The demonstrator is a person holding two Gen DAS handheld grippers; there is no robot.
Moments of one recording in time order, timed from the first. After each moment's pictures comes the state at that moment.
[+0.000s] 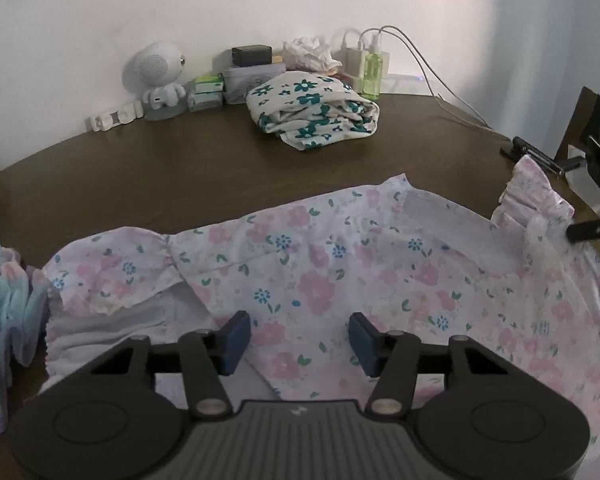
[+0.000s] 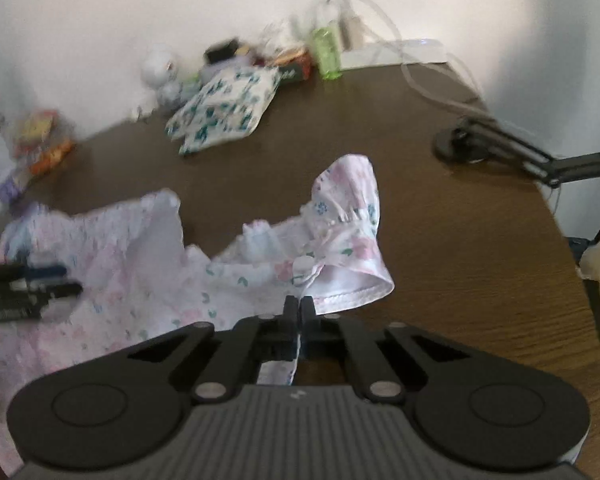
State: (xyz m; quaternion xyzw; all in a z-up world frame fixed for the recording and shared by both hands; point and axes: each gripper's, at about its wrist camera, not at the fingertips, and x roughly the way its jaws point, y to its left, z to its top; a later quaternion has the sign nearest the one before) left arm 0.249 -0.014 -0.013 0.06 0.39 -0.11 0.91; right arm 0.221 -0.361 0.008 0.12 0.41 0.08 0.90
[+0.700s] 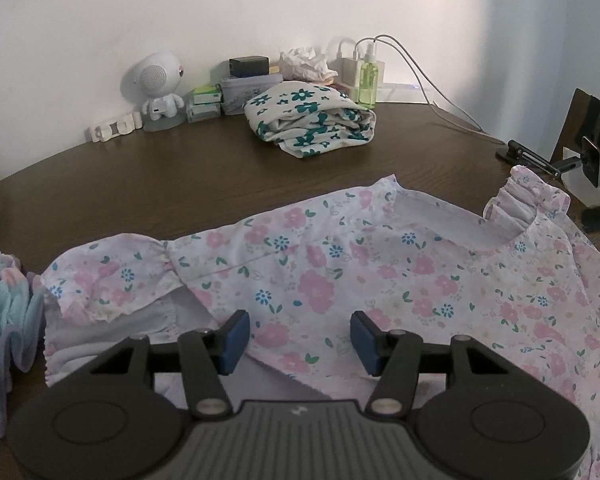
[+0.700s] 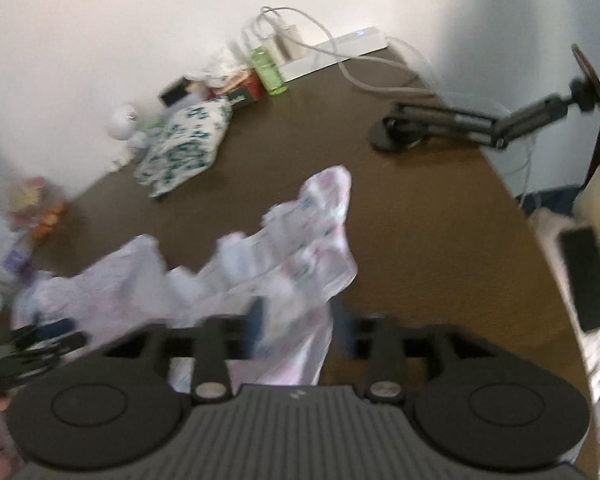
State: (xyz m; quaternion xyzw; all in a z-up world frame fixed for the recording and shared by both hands) left arm 0.240 -0.011 -0.016 0.06 0.37 -0.12 0.92; right arm 0.202 -0.408 0.005 0.21 0.41 0.07 0.89
